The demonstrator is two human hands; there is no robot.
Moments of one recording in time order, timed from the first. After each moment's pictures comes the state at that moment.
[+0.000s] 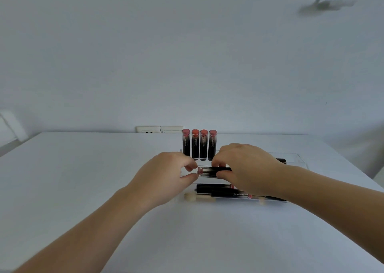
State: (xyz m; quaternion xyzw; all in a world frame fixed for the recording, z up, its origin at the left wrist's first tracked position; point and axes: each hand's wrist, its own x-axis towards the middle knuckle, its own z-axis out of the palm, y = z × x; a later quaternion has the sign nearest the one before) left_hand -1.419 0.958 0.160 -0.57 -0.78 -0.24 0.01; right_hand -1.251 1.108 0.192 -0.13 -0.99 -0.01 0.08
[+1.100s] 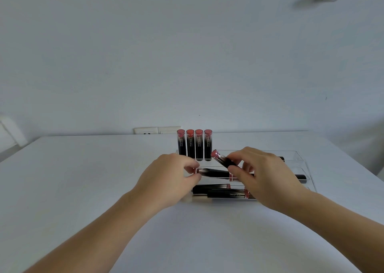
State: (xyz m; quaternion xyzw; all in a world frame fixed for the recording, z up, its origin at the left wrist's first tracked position) left_hand -1.399 0.967 0.164 -0.52 -0.82 -0.26 -0.03; right_hand -1.210 1.116 0.156 -0.18 -0.92 0.15 0.31
